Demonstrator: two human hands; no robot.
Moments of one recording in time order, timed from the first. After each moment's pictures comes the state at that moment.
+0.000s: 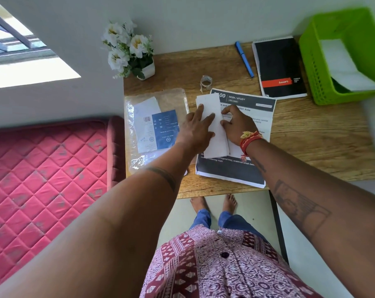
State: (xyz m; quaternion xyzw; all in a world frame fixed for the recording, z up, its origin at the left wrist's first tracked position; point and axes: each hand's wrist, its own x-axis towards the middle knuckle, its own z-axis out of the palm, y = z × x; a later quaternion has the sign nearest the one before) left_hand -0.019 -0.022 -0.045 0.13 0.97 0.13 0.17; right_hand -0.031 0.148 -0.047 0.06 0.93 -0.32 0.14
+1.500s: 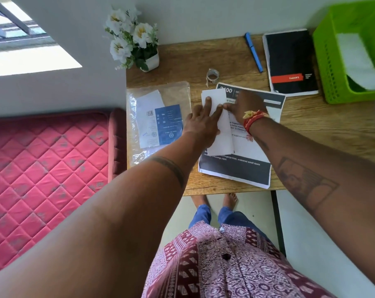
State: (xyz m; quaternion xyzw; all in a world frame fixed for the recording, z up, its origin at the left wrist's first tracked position) left_hand -0.028 -0.014 -0.047 0.14 0.96 0.06 0.21; right_hand -0.083 0.142 -0.031 0.10 0.96 -0.19 0.18
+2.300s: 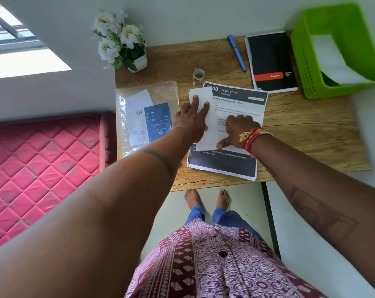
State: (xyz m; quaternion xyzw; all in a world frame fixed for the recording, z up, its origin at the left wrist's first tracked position) left_hand -0.026 -0.011 -0.046 0.14 0.96 0.05 0.22; right_hand -0.009 0.166 -0.011 -0.03 0.94 -0.04 0.32
